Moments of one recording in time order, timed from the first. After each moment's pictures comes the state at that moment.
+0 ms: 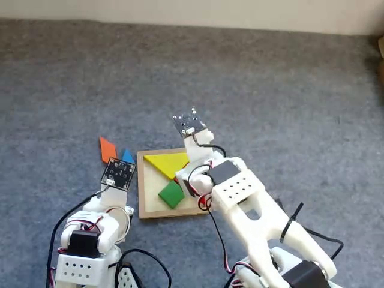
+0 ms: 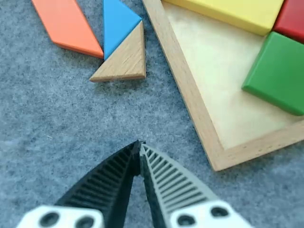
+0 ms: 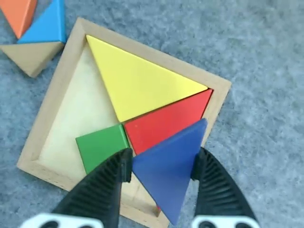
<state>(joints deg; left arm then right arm) 0.0 -101.6 96.0 76.5 -5.9 -38.8 -25.1 47.7 47.9 -0.1</state>
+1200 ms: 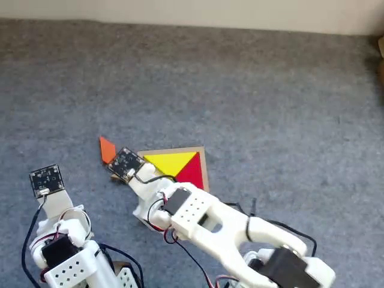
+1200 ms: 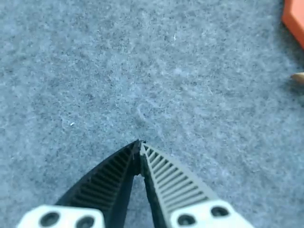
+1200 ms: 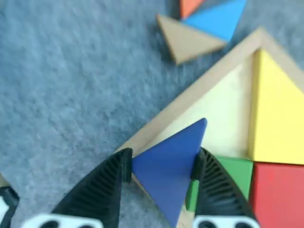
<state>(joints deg) -40.6 -101.6 96.0 76.6 -5.8 -60.9 -12.0 46.8 35.2 3.1</state>
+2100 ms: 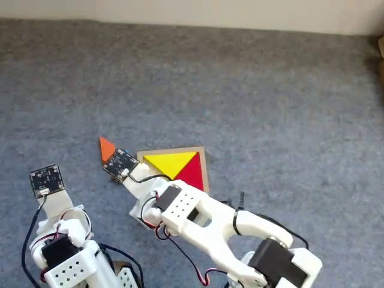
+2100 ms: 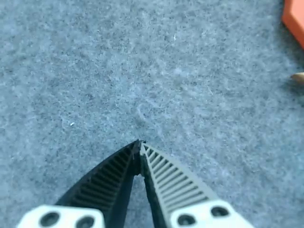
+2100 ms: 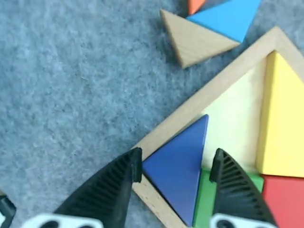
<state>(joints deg) -40.6 -101.6 96.0 76.6 -5.8 -61.5 -7.9 43.7 35.0 3.1</state>
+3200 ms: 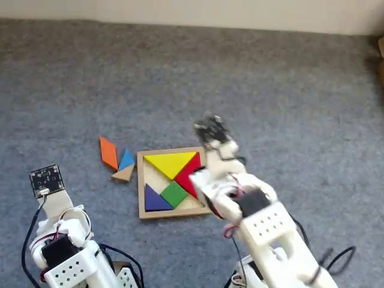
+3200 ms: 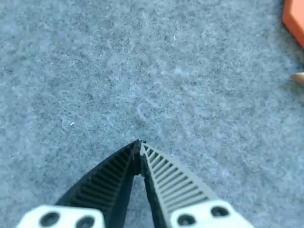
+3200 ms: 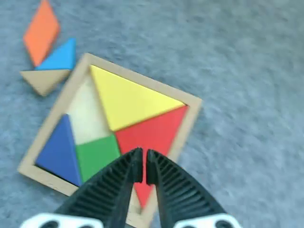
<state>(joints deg) -40.6 -101.6 96.0 76.6 -5.8 -33.0 -52.9 63.6 45.8 3.1</state>
